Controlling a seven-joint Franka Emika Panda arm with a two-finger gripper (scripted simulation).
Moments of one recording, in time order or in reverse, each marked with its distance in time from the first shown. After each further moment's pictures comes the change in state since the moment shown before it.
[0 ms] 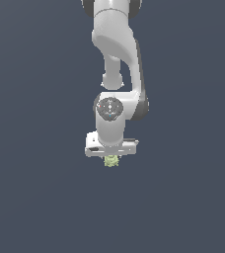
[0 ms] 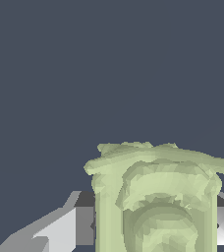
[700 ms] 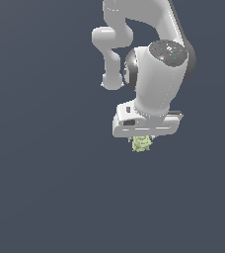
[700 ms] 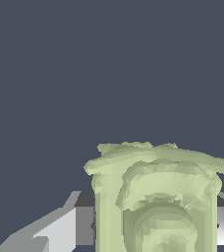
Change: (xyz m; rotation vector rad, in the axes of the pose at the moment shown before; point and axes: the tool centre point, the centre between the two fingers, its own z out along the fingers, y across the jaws) arm 0.003 -0.106 -0.134 -0.001 0.002 -0.002
